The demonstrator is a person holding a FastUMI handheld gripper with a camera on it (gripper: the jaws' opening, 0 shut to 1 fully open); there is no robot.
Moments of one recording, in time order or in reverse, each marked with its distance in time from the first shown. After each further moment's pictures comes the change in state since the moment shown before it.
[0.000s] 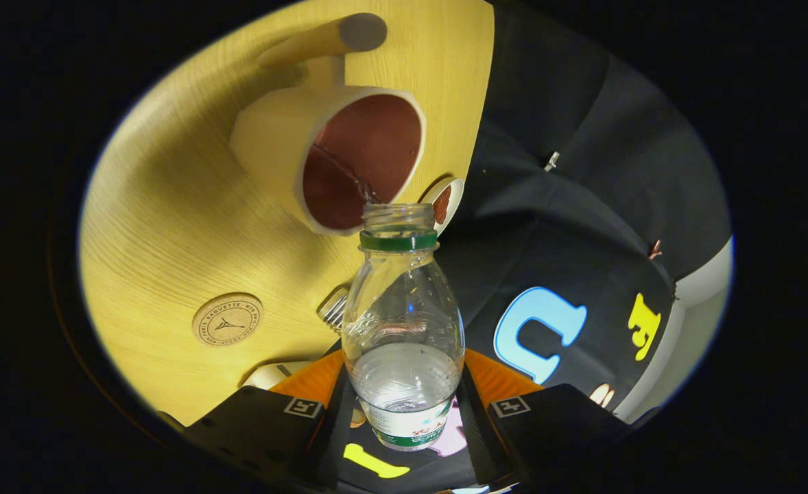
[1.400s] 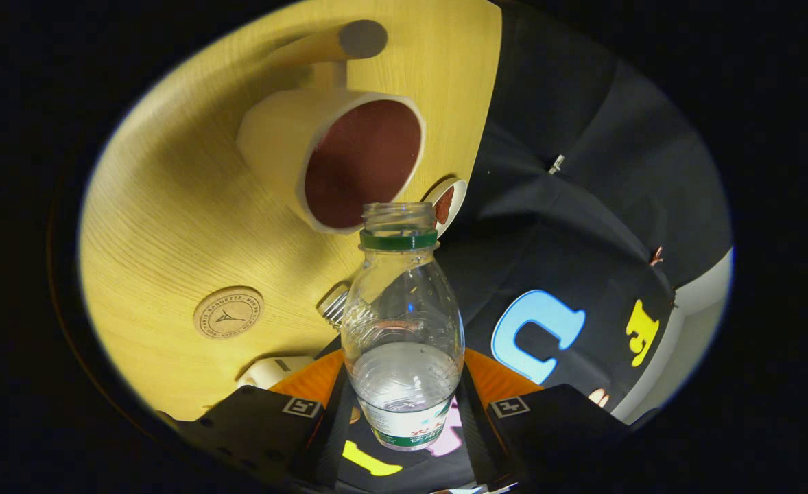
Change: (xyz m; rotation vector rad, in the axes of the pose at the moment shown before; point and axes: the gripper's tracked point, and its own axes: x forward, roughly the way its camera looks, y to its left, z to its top) arm -0.006 0.000 -0.009 0.058 0.042 0.052
